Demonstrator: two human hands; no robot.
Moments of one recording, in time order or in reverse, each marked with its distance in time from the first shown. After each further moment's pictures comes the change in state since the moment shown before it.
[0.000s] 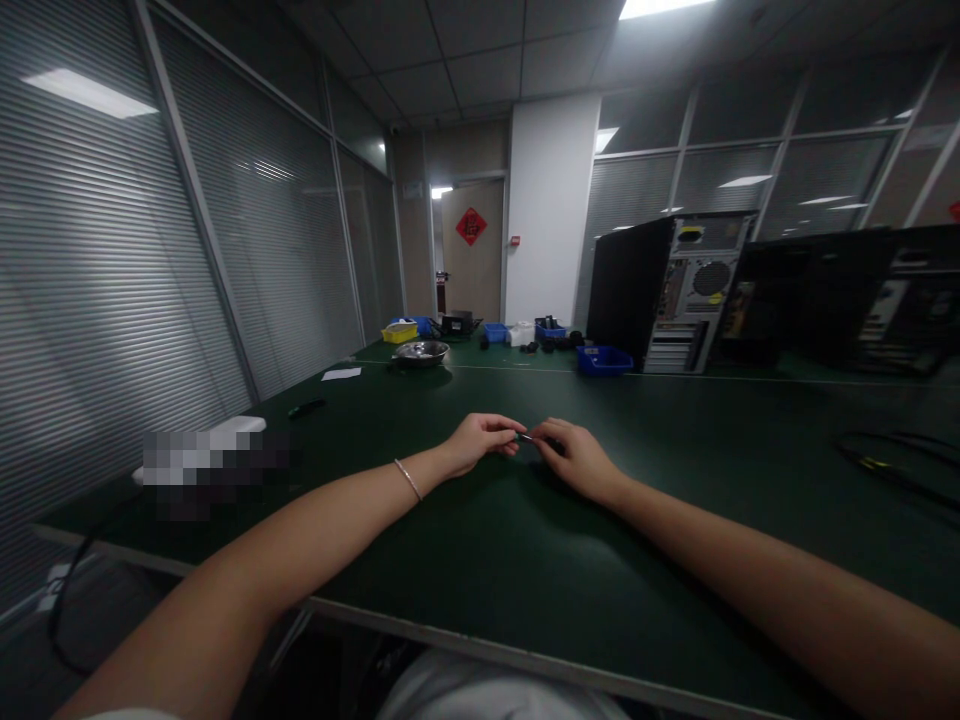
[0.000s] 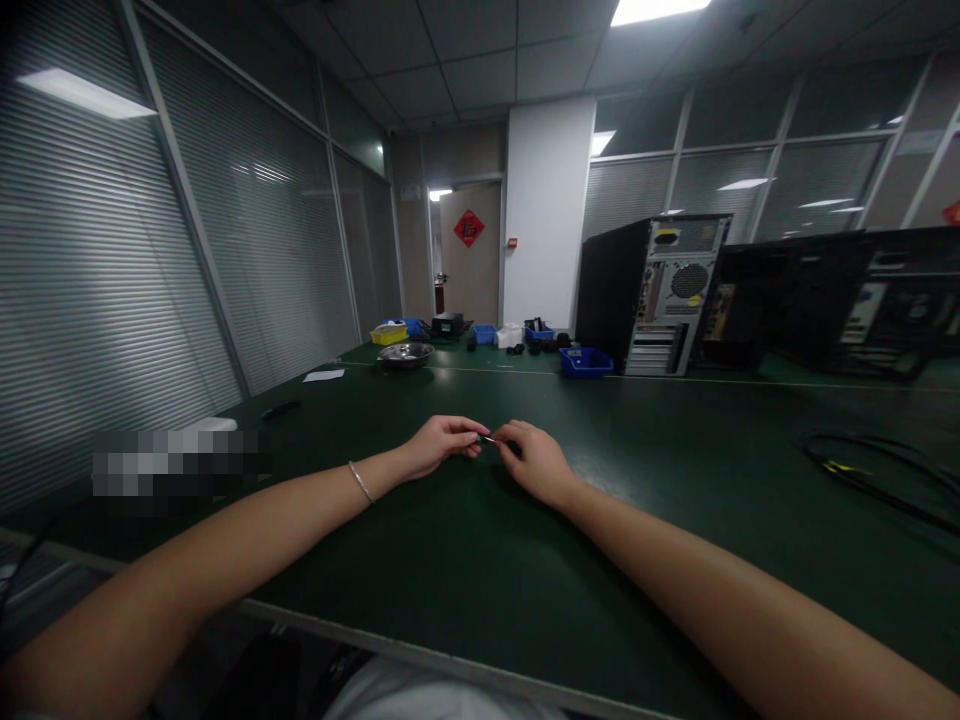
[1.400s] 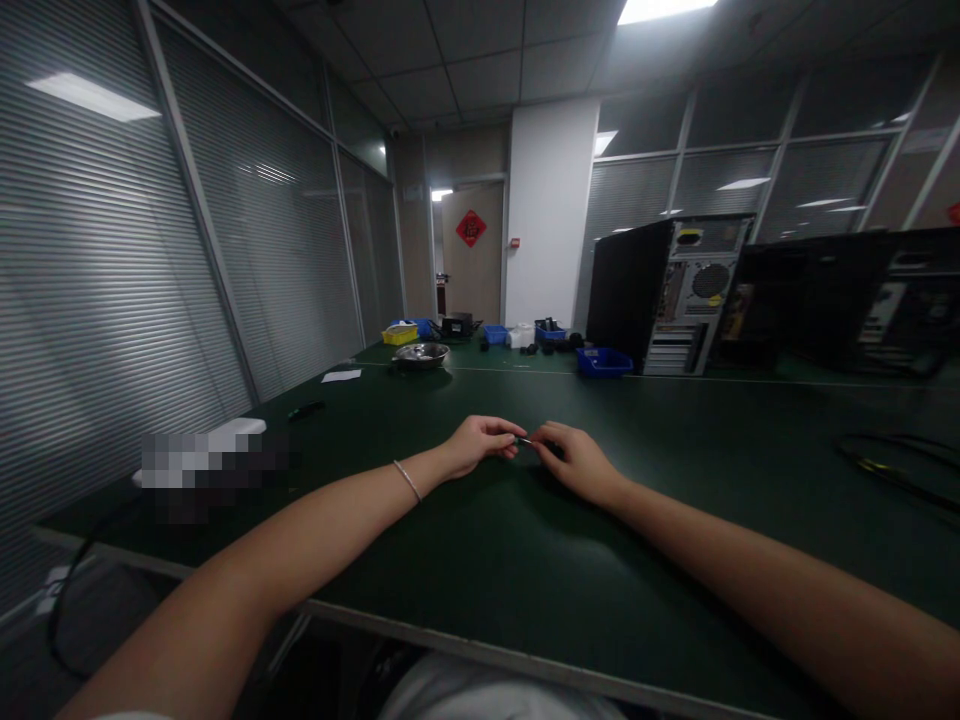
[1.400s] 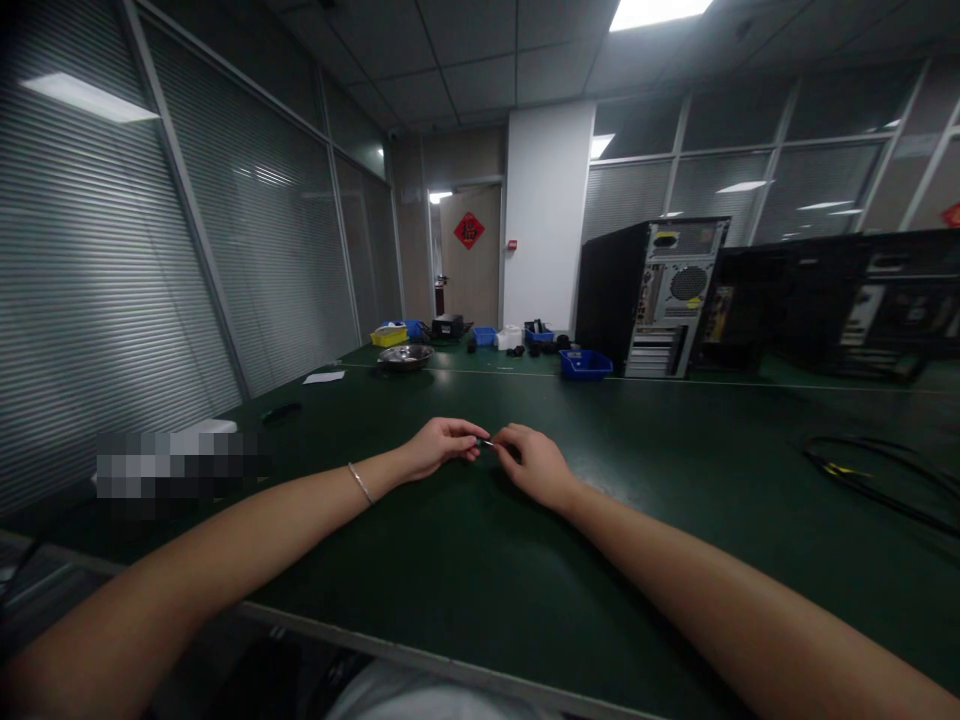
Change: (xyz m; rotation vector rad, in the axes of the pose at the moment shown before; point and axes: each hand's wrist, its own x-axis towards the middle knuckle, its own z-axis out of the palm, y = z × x) left_hand -0.001 0.002 -0.002 -0.012 -0.029 -0.036; right_hand 0.000 -0.001 0.000 0.018 -0.013 -0.005
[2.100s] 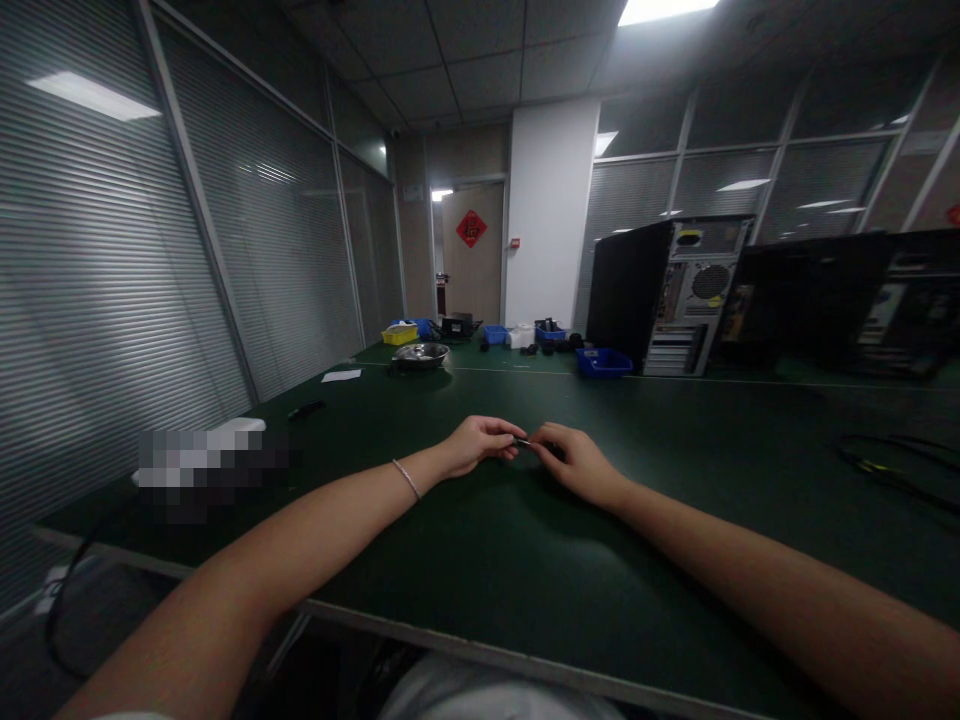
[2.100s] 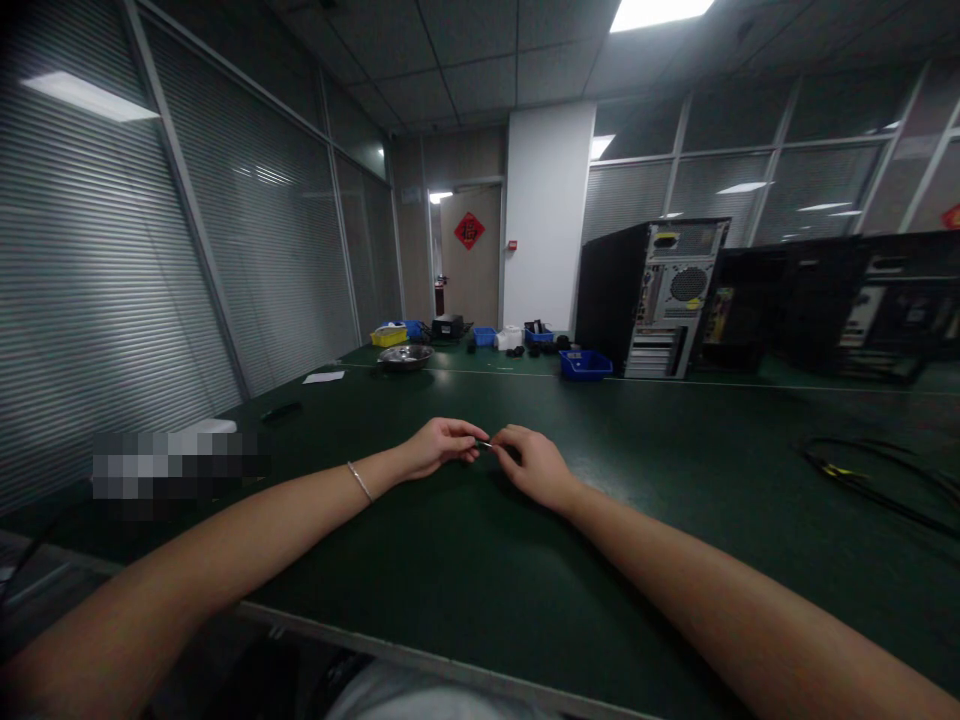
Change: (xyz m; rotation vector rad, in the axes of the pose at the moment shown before) left_hand -0.003 0.006 0.001 -0.037 -0.017 -0.043; right_hand -0.001 -0.006 -0.004 0.035 -0.022 -0.030
